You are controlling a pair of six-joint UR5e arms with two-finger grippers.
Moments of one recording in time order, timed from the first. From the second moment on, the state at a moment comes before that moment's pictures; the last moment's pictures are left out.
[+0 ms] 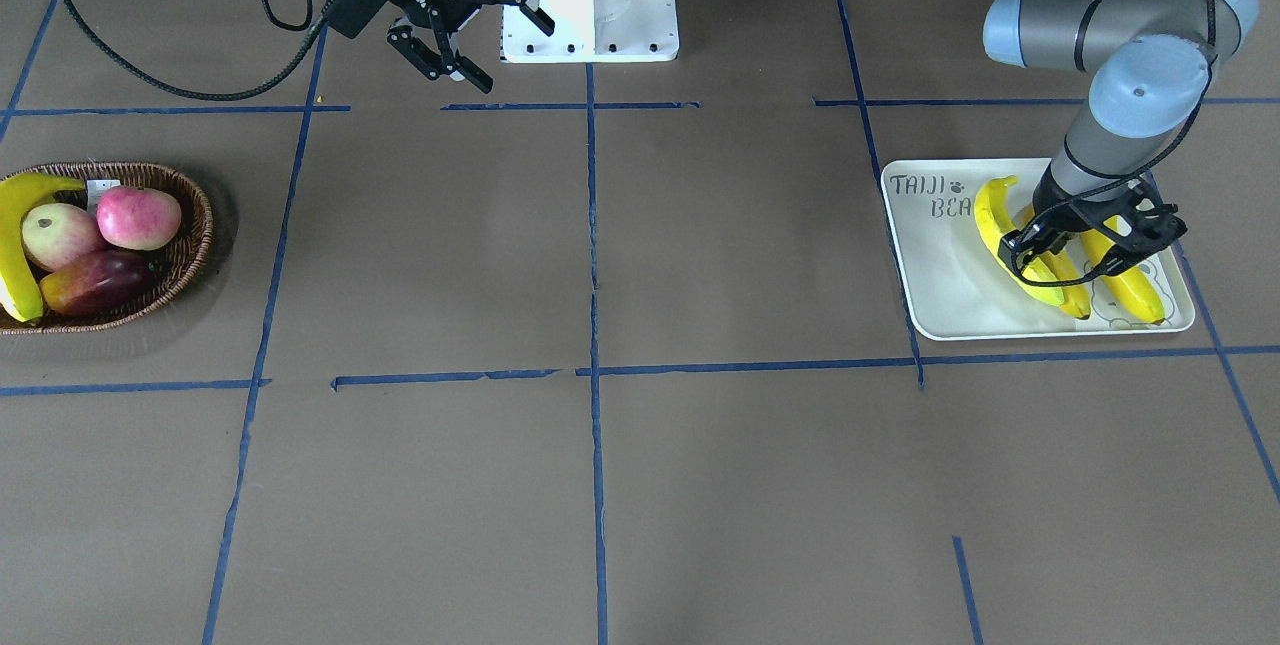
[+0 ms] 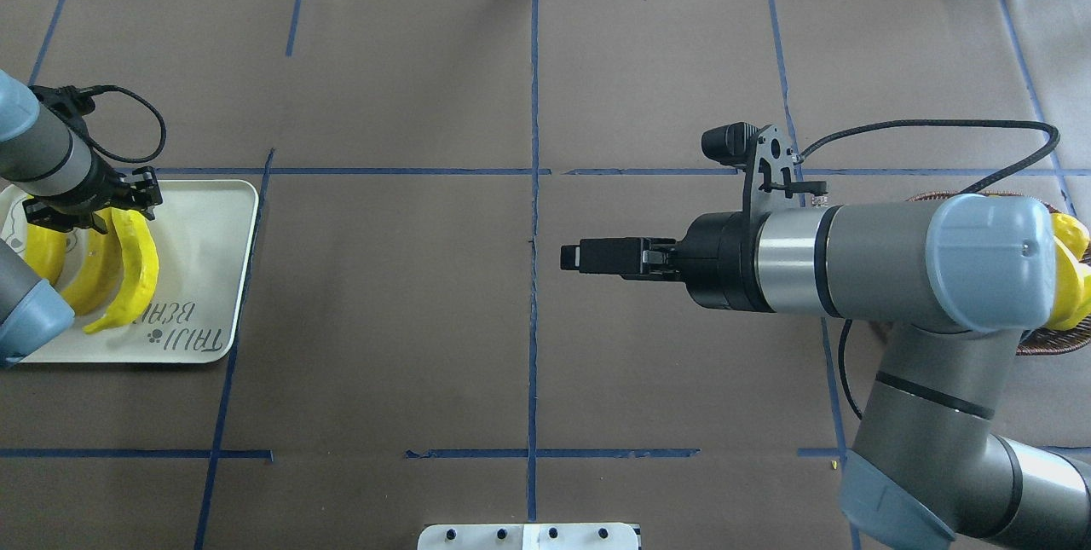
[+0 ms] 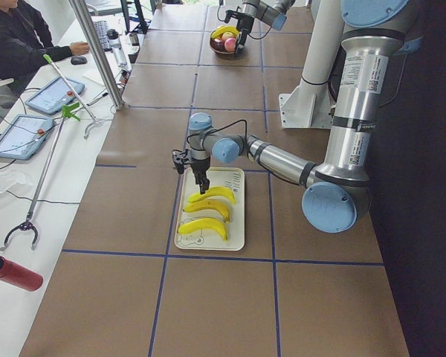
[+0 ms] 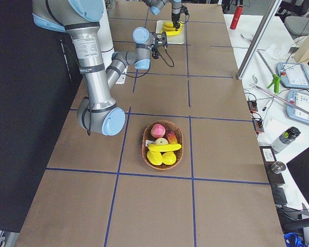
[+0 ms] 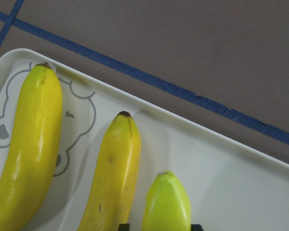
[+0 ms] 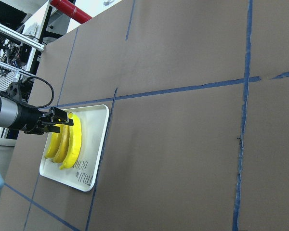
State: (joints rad) left arm -0.90 -1.70 -1.74 -1.72 -1.97 -1.23; right arm 0.49 -1.27 2.09 -0.84 1.80 1.38
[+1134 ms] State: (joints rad) left arm -0.82 -1.94 -1.91 -1.71 -1.99 -1.45; right arm 0.83 -1.59 2.12 -0.85 2.10 1.34
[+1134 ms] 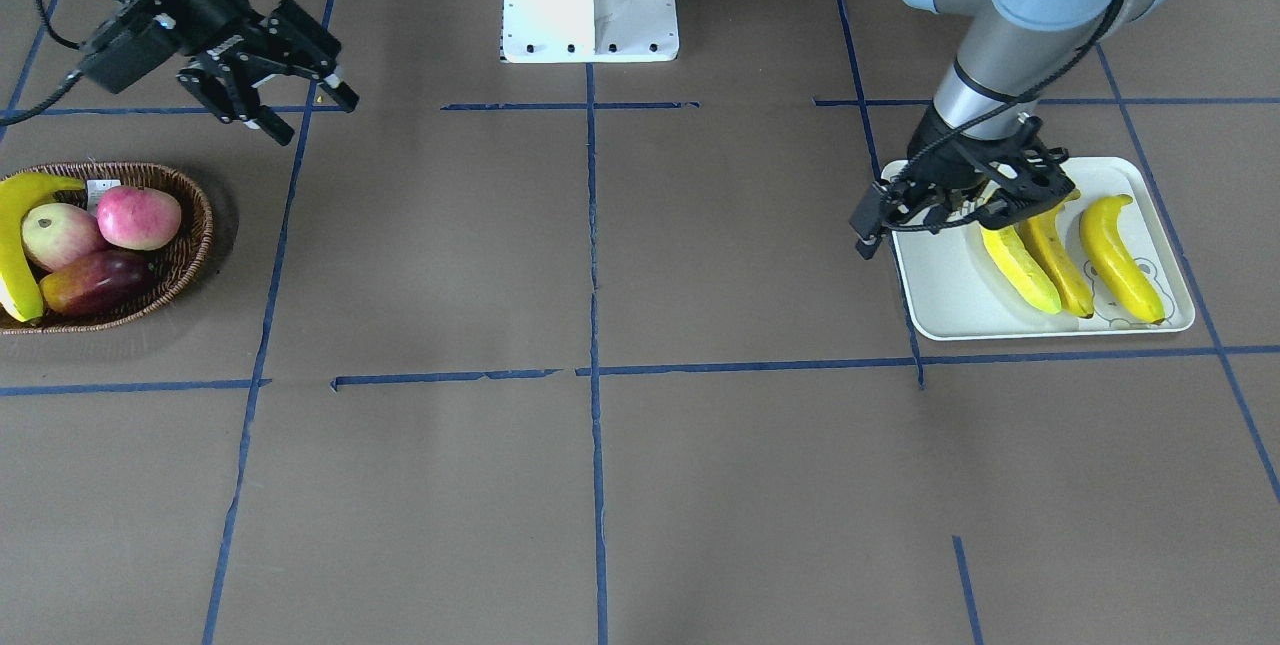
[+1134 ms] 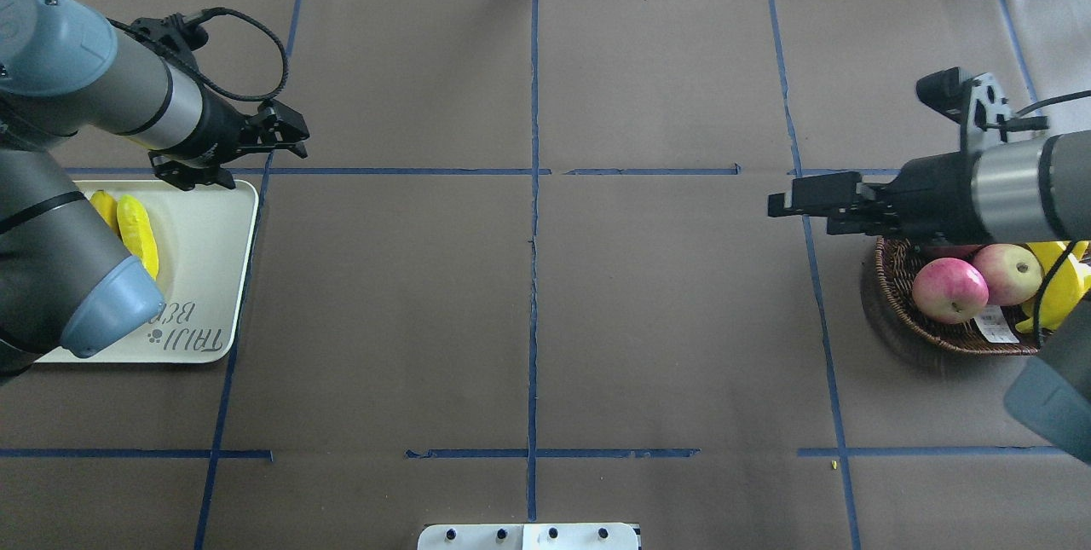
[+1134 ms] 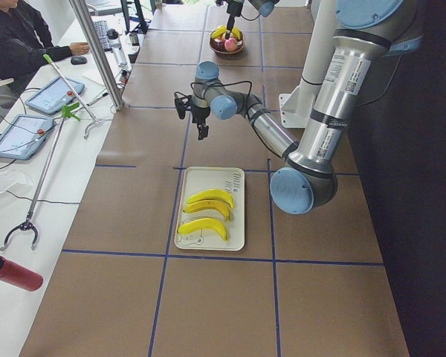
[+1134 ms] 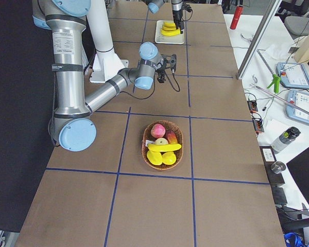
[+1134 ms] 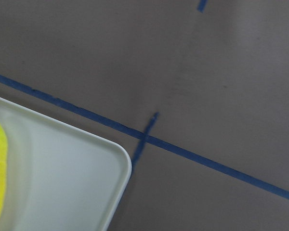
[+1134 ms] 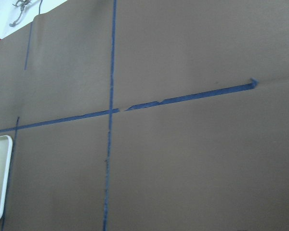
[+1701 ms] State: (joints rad) left arm -0.72 -2.03 -1.92 -1.71 -1.96 -1.56; right arm 1.13 -1.85 2.04 -0.83 2.41 1.03
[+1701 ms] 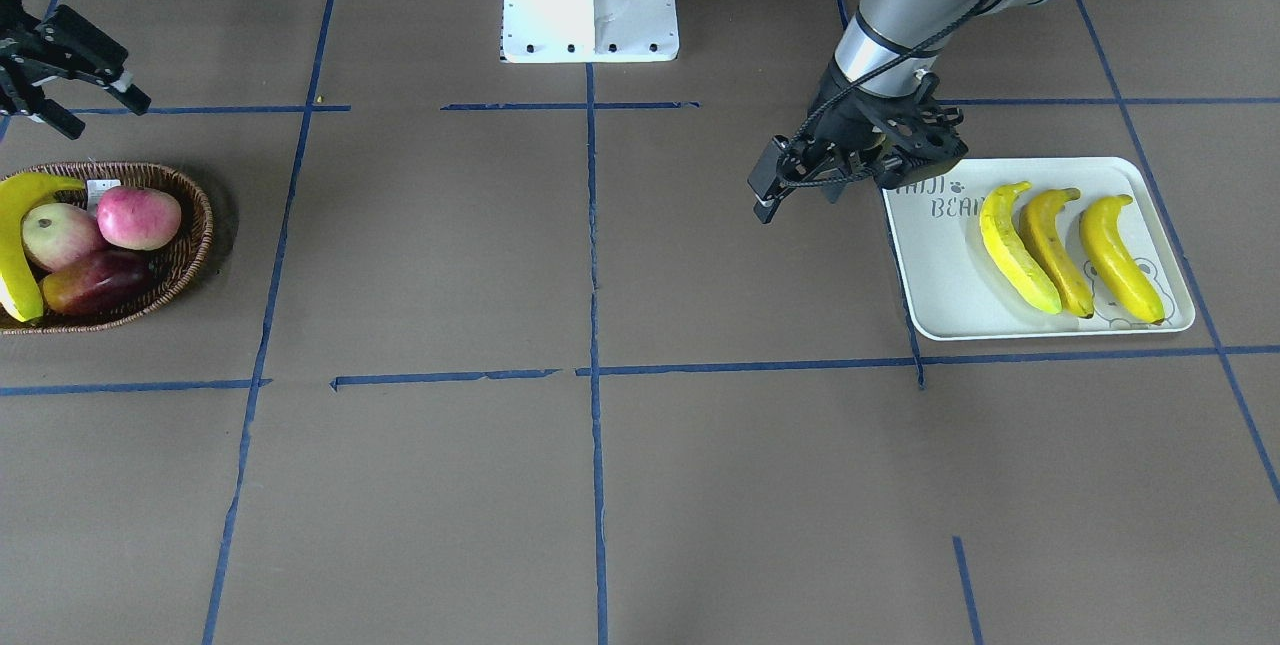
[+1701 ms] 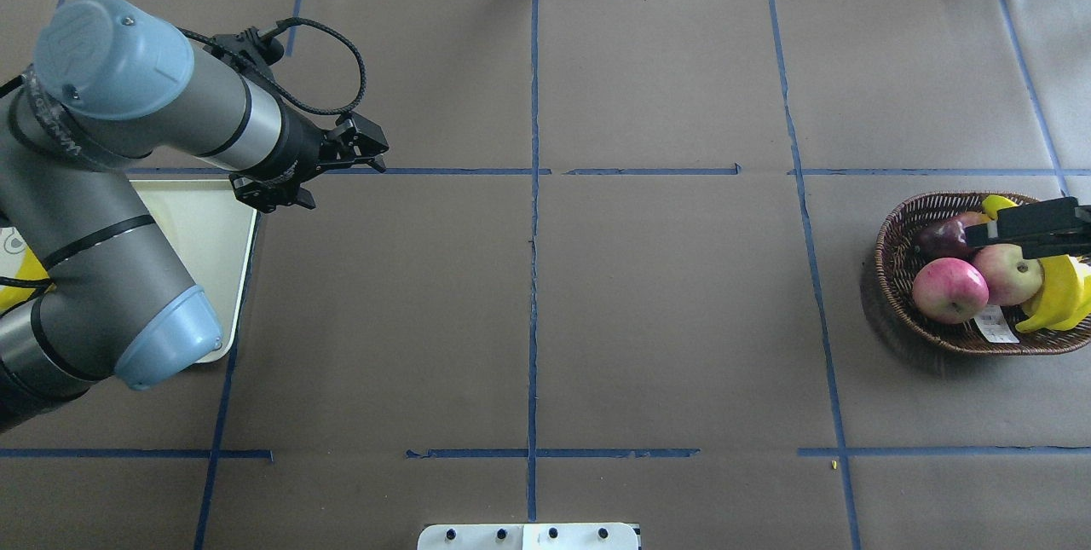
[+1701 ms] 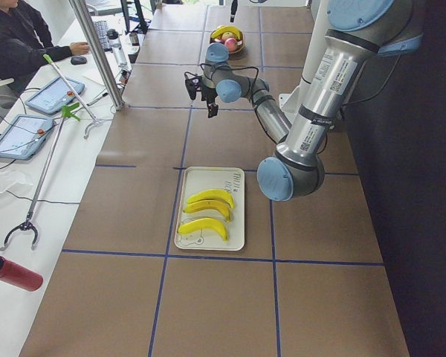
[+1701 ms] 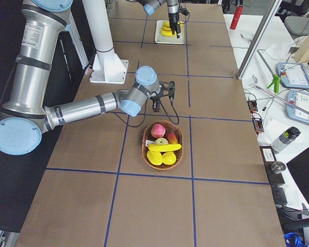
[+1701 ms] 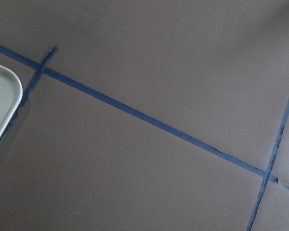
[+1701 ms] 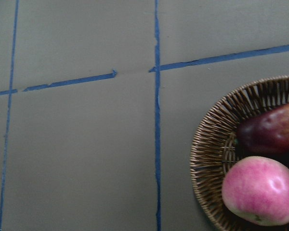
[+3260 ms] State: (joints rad) left arm -0.67 -2.04 -1.92 -1.71 -1.90 -1.60; right arm 1.23 -1.86 1.70 -0.82 2.45 0.82
